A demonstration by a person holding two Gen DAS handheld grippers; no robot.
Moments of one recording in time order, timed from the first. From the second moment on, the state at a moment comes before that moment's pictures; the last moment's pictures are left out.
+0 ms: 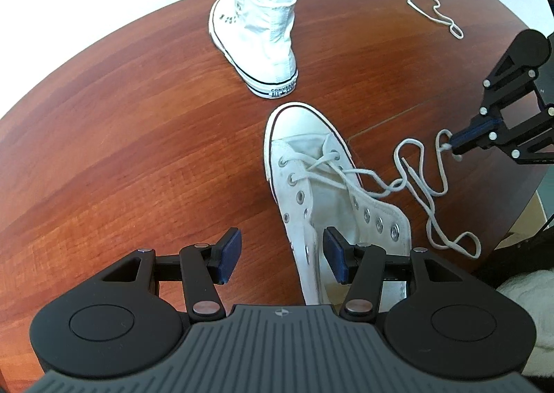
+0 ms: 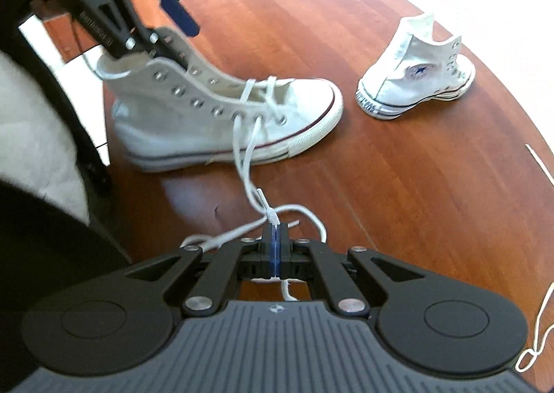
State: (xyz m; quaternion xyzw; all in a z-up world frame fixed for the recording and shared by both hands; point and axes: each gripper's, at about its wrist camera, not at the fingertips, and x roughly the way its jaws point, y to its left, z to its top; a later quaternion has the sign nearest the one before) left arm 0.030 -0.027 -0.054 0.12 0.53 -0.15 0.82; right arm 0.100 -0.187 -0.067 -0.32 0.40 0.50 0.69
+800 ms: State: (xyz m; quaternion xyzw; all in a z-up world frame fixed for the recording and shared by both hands) left arm 0.028 -0.009 -0.055 0.12 0.52 -0.18 0.82; right arm 0.085 -0.079 -0.049 -0.33 0.36 0.52 0.70
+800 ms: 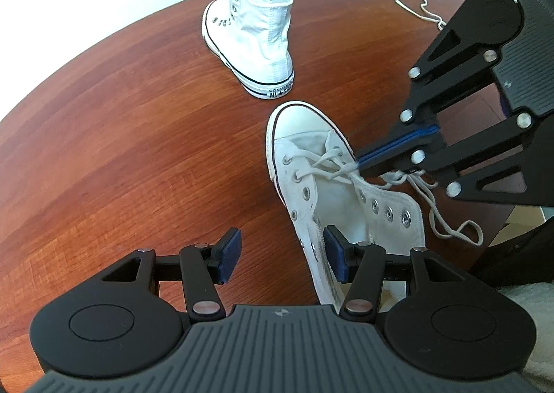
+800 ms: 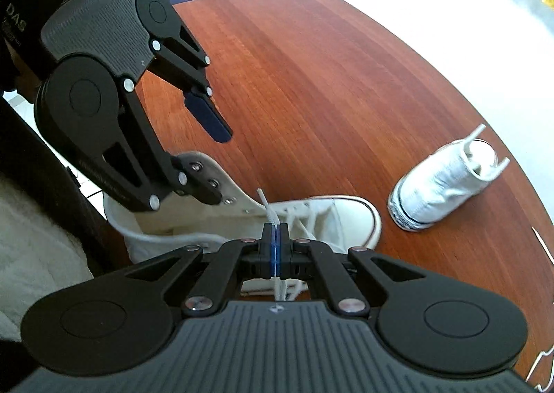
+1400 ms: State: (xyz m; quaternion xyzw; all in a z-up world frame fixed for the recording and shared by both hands) left arm 0.028 -0.007 -0.055 0.13 0.52 -0.17 0.83; right arm 0.103 -0.055 -0.081 -0.32 0.45 0.49 0.67
